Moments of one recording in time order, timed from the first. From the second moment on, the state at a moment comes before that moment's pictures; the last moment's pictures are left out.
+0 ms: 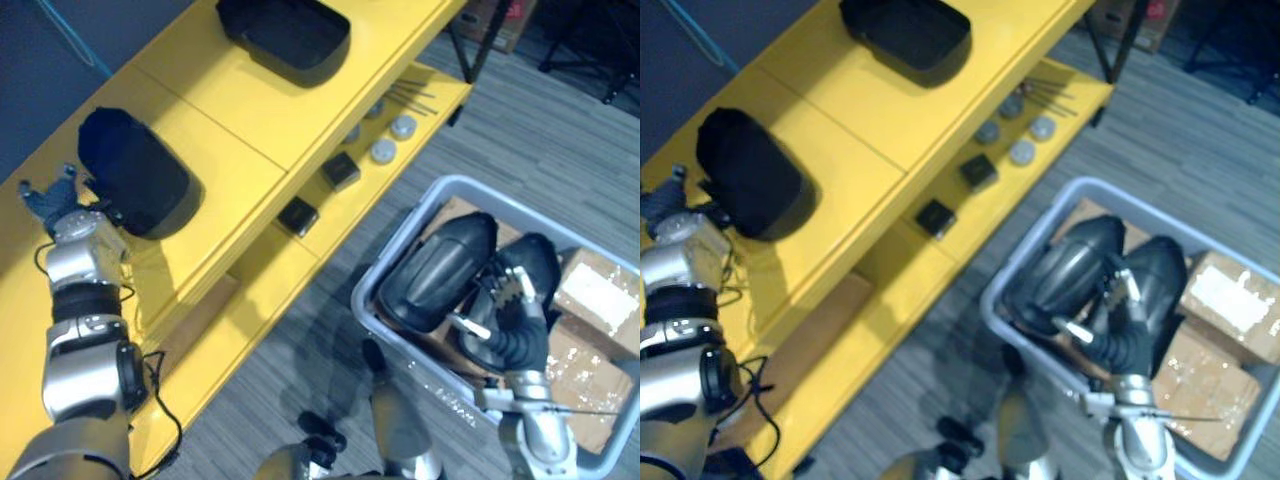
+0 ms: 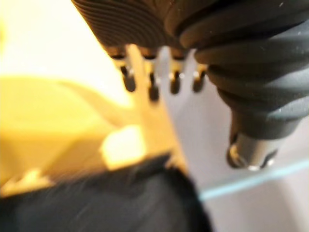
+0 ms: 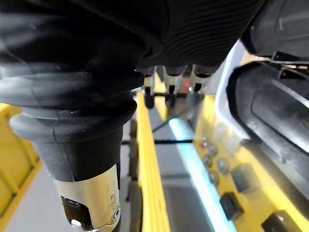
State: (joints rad) left arm -0.84 0.64 0.35 0.70 -0.31 0.27 0.74; right arm 0.43 -0.28 -0.01 -0.42 0.18 -0.28 -0.14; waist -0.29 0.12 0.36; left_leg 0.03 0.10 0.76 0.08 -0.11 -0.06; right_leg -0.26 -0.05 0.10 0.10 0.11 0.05
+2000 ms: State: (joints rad) left arm 0.34 -0.02 0.44 0.14 -0.15 -0.38 0.64; right arm -0.26 -0.19 0.14 0.03 0.29 -0.26 0.02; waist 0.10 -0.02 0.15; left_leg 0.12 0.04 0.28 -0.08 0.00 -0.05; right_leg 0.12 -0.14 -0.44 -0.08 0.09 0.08
